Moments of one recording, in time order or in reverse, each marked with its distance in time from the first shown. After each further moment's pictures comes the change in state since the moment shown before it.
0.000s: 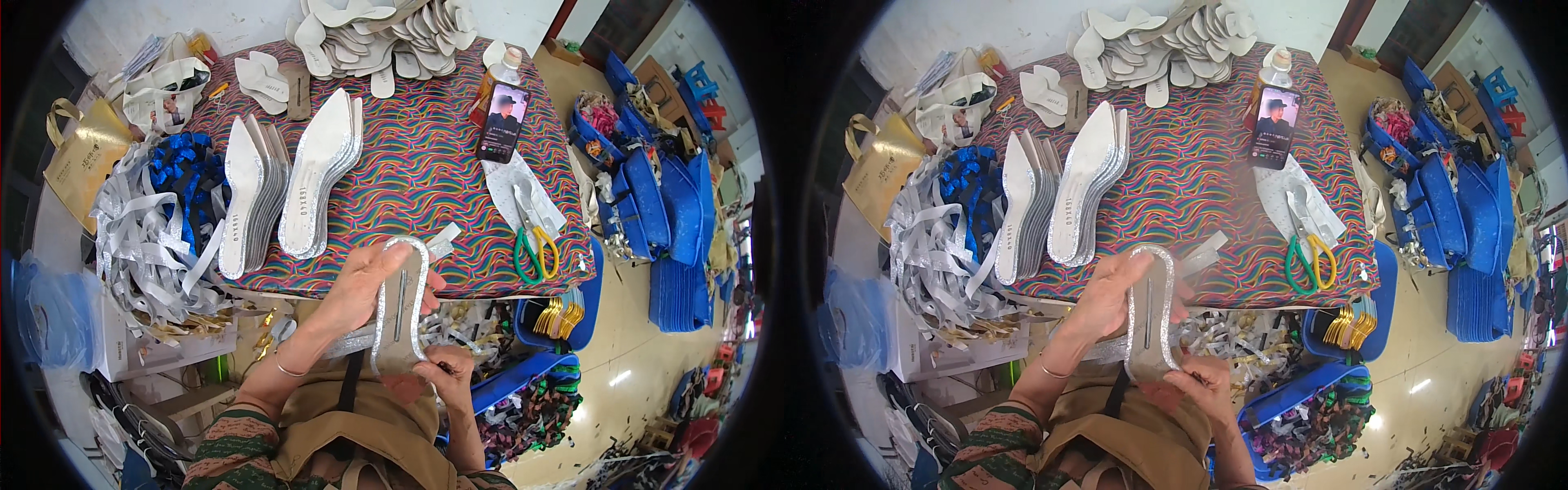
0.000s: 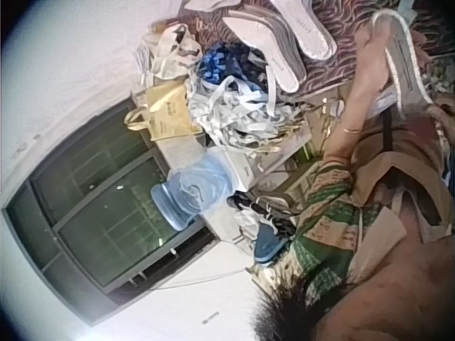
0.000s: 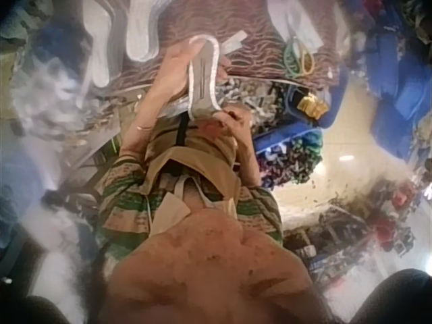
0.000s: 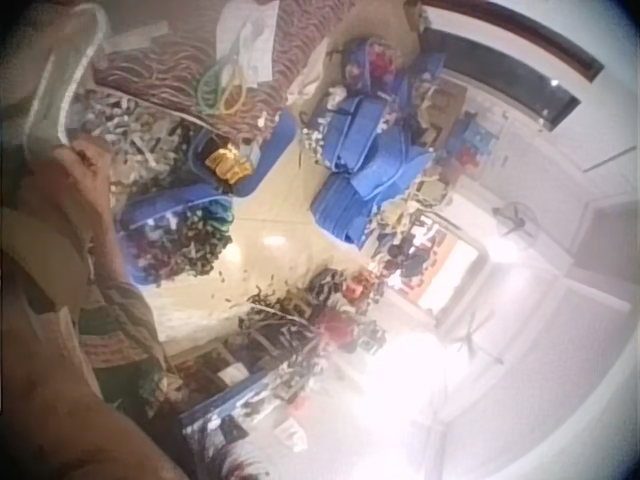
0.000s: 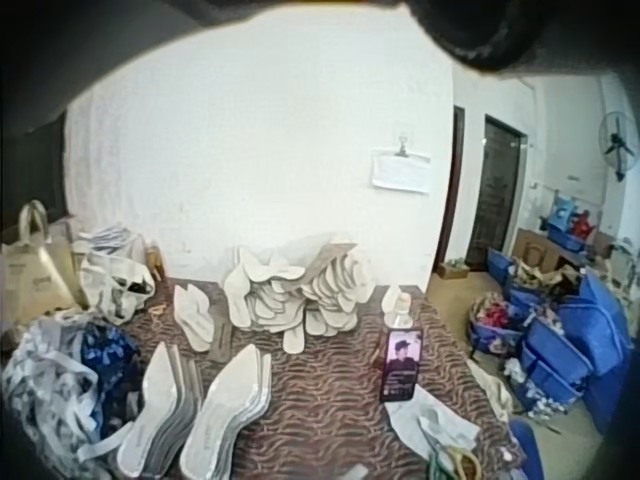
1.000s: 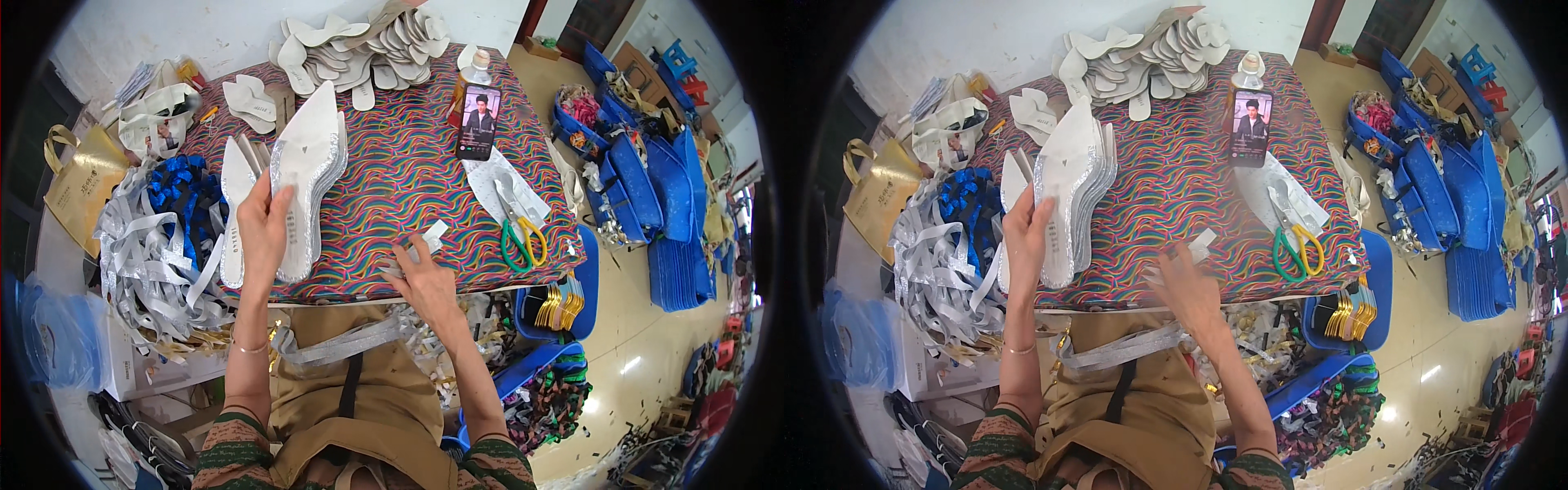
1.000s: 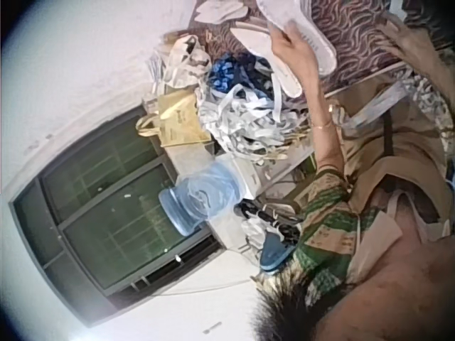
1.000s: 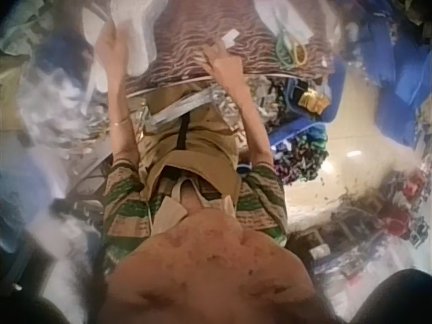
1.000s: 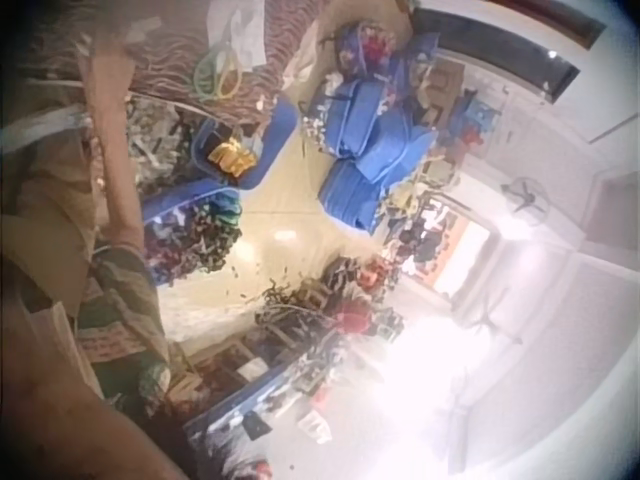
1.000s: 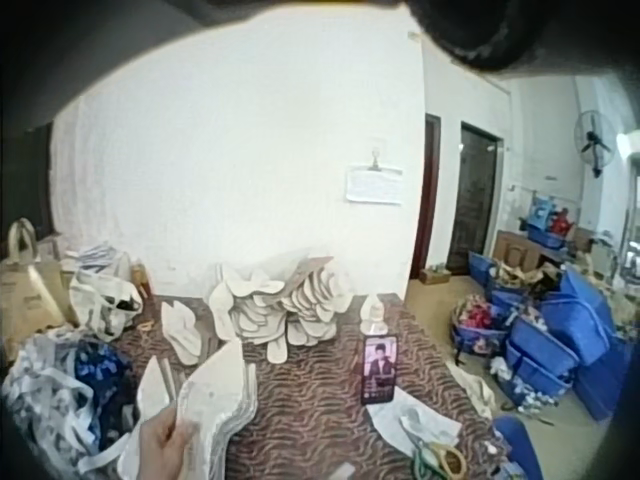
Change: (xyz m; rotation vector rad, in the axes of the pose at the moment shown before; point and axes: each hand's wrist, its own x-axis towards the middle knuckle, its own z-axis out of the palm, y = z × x) left_hand 0.003 0.073 -0.078 0.991 0.590 0.749; right_hand 0.116 0.010 0.009 -1.165 0.006 -0.283
